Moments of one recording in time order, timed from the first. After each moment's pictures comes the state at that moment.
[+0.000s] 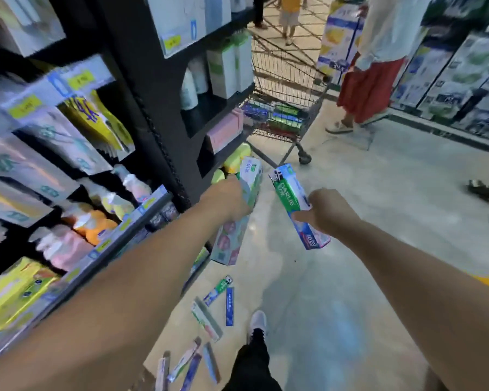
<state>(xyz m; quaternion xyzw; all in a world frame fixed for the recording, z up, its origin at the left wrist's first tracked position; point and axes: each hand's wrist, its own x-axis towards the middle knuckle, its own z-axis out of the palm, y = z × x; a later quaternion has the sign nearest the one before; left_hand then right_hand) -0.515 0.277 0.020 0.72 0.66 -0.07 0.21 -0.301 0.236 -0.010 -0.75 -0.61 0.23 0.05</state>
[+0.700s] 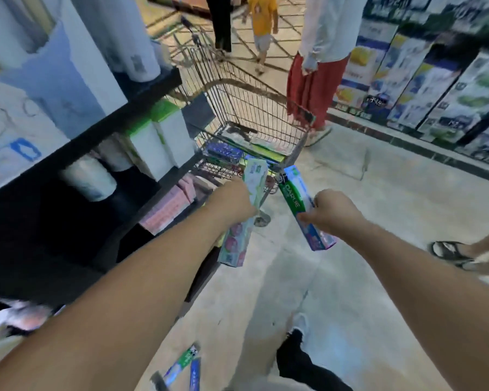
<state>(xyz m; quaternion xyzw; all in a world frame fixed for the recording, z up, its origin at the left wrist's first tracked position) -0.304 0.627 -0.007 0.75 0.63 -0.06 0.22 -0.093 0.576 -0.014 -0.75 -0.63 0.20 -0.01</state>
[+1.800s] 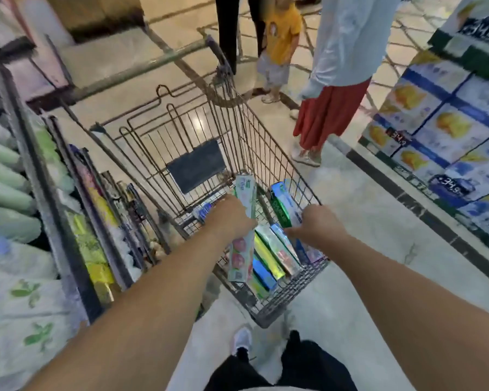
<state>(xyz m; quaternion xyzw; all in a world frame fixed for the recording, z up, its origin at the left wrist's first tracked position) -0.222 1.091 -0.087 0.54 0.78 0.02 0.33 -0.025 1.111 -0.052 -0.64 -0.72 0.24 -0.11</state>
